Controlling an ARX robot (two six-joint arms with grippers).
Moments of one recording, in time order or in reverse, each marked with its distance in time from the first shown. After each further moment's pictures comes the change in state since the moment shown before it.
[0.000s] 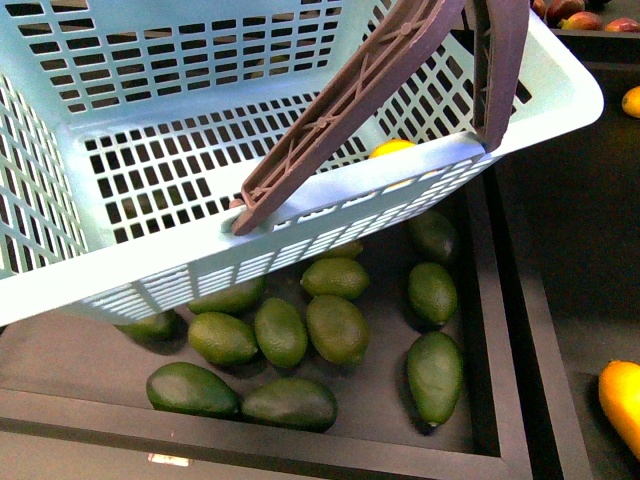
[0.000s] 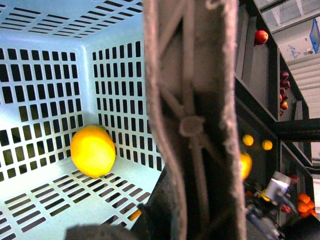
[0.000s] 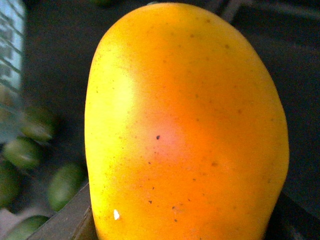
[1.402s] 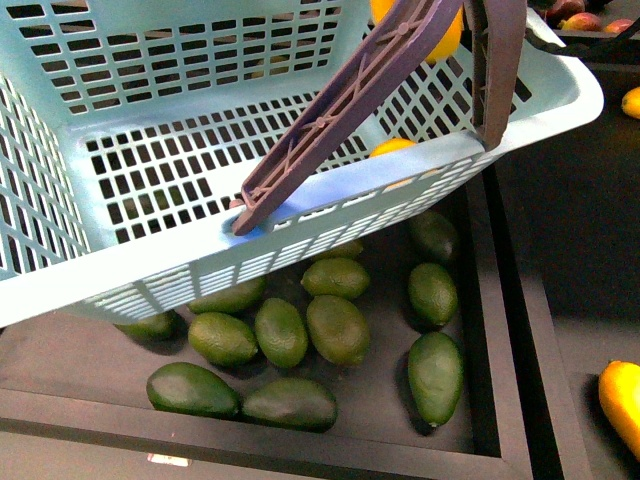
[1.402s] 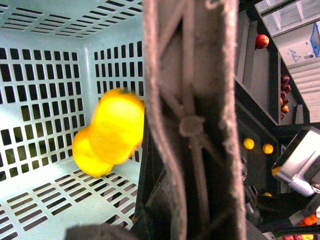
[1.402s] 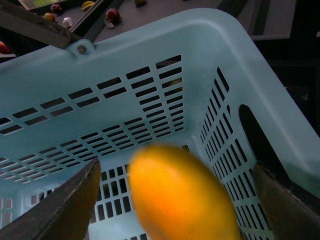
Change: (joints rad) left arm 0.002 0.000 0.000 0.000 -0.007 0.002; right arm 0.768 -0.032 0.111 0.179 0.739 0.681
